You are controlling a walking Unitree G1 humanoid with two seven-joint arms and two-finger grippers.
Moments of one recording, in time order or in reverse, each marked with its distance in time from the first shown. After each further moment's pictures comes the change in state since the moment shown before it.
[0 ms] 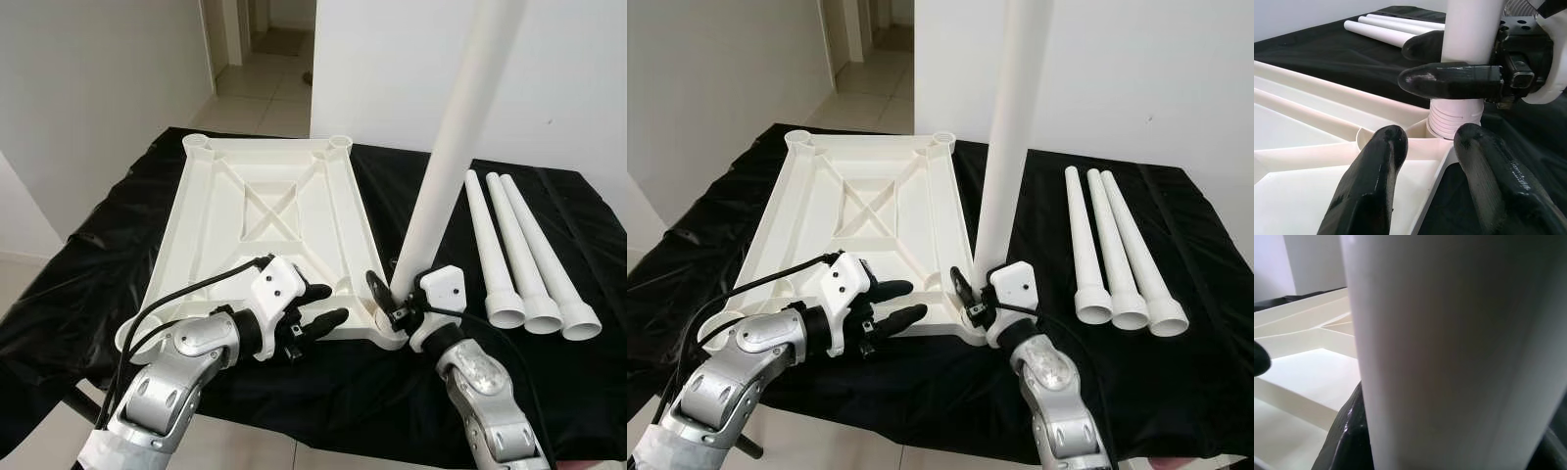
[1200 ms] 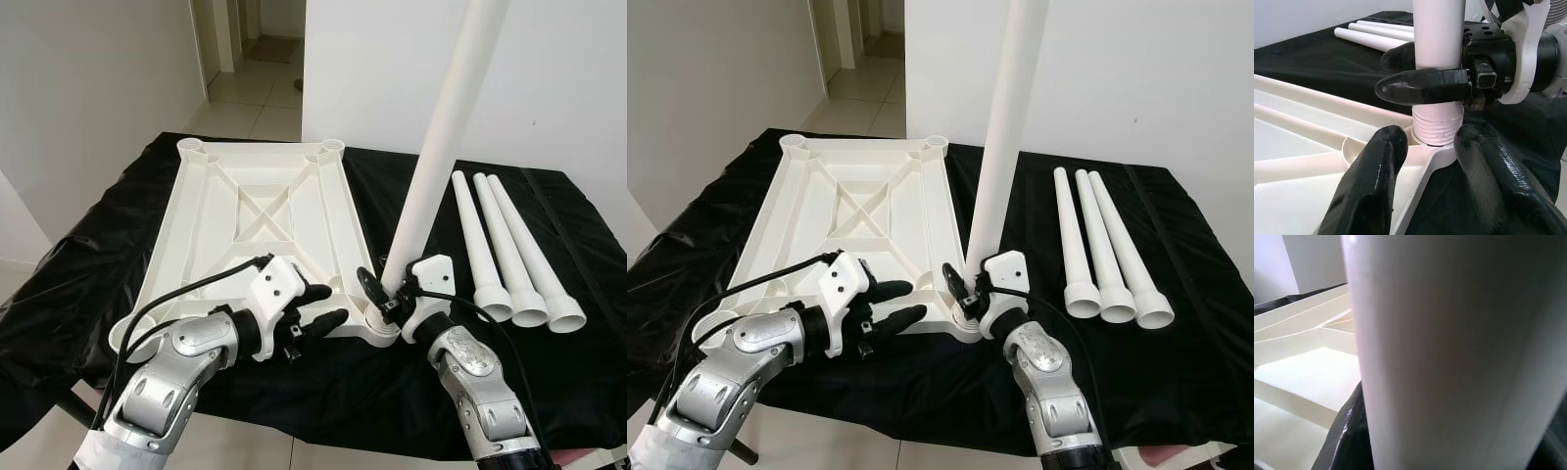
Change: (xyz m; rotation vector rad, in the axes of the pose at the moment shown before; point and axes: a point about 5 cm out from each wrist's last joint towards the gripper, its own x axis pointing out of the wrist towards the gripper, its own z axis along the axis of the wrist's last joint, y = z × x) left arm -0.002 -0.001 0.003 0.007 0.004 -0.005; right arm 0.018 -0.007 -0.006 0.071 0.094 -0.020
